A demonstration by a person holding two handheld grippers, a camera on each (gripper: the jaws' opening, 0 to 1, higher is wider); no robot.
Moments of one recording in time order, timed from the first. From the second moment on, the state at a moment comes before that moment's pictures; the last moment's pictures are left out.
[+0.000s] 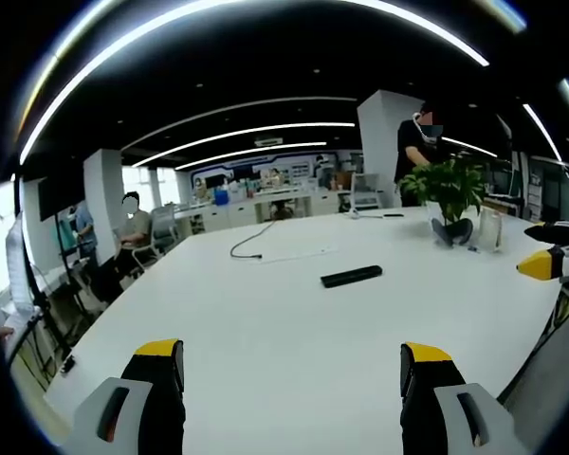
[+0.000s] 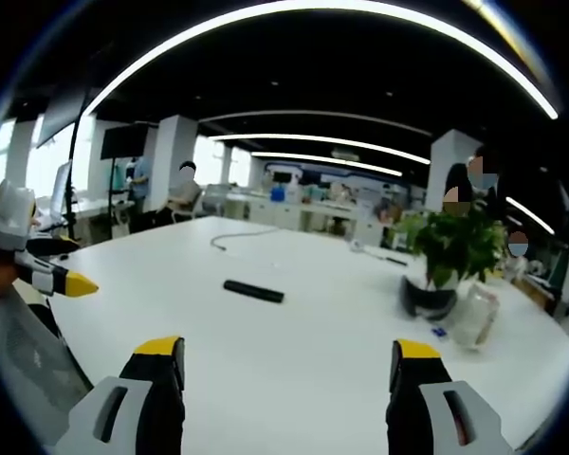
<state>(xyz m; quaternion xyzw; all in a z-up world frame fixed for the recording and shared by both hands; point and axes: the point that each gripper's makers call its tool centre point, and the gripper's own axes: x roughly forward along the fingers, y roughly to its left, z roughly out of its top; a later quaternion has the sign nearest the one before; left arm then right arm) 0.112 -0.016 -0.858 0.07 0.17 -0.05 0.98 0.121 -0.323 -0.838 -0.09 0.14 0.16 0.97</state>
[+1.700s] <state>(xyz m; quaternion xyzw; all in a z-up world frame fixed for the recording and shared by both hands) 0.122 -0.022 -0.850 0.04 0.19 -0.07 0.98 0.121 -0.323 -0.840 -0.09 0.14 0.15 0.97</state>
